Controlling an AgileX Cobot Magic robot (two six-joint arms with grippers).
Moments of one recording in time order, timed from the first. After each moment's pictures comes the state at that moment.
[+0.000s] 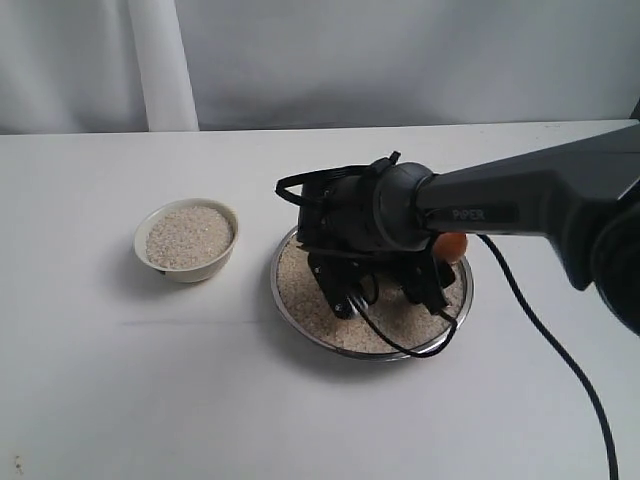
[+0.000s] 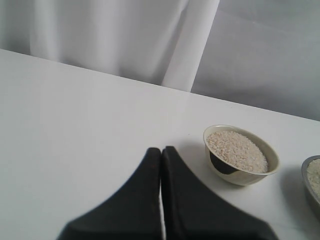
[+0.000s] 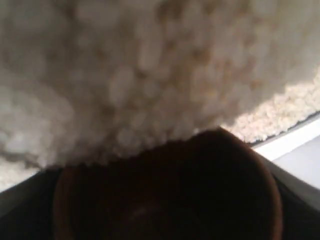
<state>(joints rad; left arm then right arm) 0.04 0.00 0.00 0.01 0.27 -0.25 0.74 2.23 -1.48 -0.91 1.08 -0.66</state>
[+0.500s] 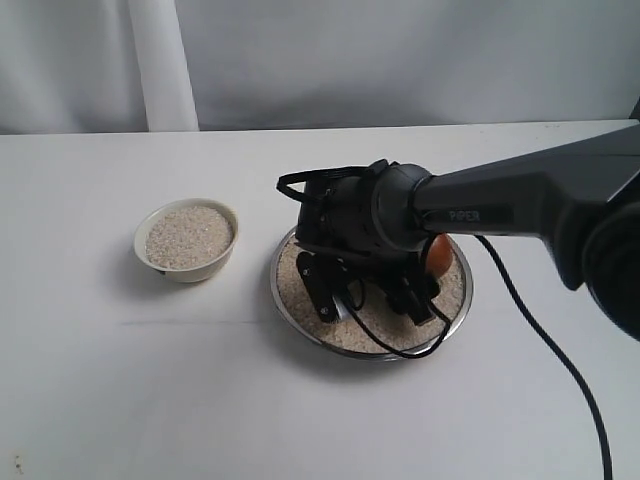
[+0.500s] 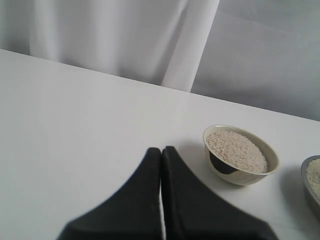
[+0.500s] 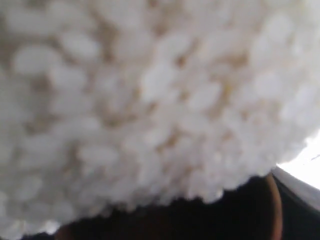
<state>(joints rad) 0.04 0.00 0.00 0.01 0.27 -0.25 0.74 2.25 -1.49 -0.81 1.00 -0.66</state>
